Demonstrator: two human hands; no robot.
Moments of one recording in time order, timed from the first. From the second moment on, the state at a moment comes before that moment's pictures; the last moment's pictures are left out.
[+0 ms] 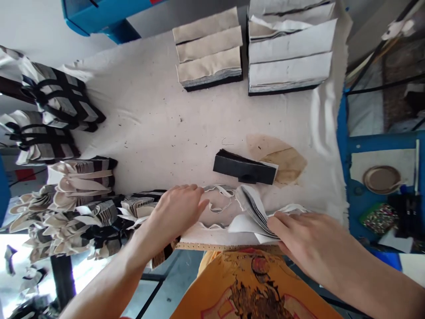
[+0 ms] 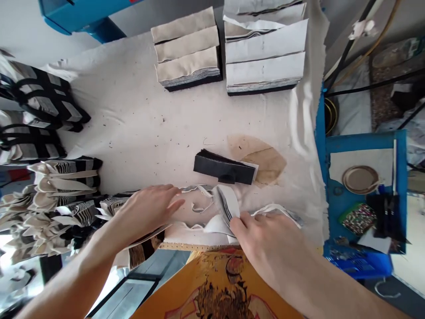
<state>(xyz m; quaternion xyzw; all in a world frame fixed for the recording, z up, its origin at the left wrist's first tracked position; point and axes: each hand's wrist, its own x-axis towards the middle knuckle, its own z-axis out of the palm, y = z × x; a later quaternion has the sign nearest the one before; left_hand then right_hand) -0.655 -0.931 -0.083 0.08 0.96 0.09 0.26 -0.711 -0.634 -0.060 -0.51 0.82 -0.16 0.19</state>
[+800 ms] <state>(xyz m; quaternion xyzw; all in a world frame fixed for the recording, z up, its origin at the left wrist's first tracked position) -0.664 -0.869 -0.043 0.23 0.87 0.39 0.20 -0.716 -0.624 -0.041 -0.54 0.81 -0.08 0.21</state>
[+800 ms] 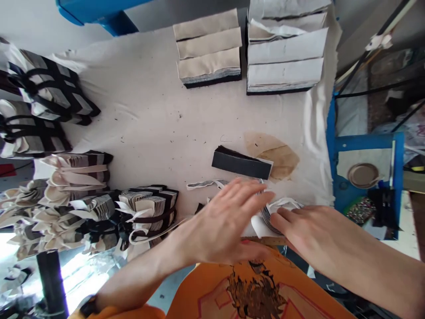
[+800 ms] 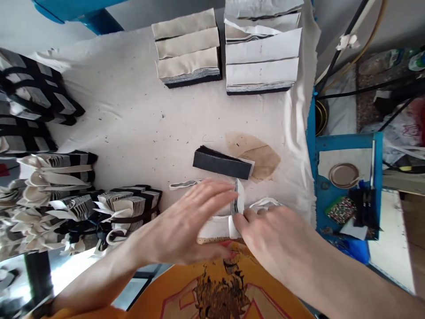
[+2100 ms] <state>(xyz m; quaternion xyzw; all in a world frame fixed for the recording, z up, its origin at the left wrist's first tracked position) -0.653 -0.939 -0.128 0.09 0.89 0.38 0.21 -0.698 -0.621 -0.139 -0.28 0.86 -0.29 0.30</state>
